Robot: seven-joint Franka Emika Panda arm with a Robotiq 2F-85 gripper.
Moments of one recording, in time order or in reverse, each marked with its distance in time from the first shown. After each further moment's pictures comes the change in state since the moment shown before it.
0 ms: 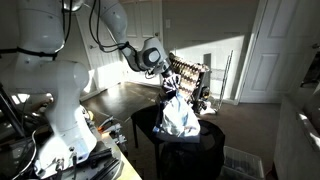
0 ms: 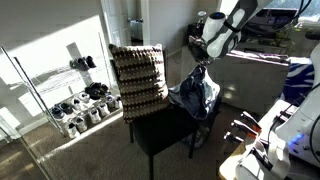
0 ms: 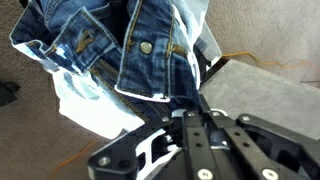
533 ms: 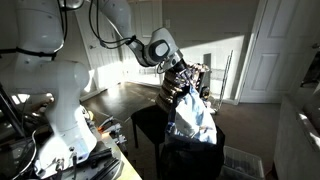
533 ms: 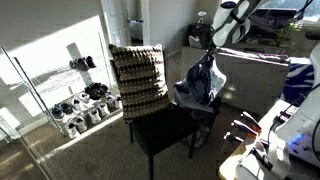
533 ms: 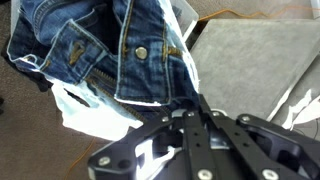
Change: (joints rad) arm 0.027 -0.016 -0.202 0.036 0.009 0.000 0.079
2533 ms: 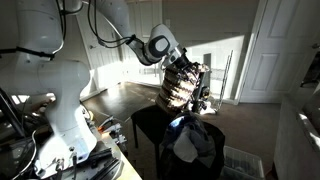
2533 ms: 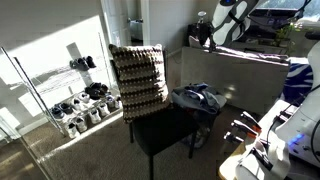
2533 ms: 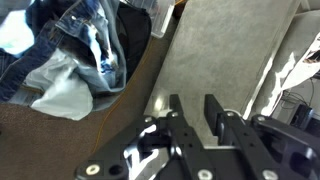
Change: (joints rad) arm 0.127 0.076 -0.145 0.016 0.000 0.002 0.200
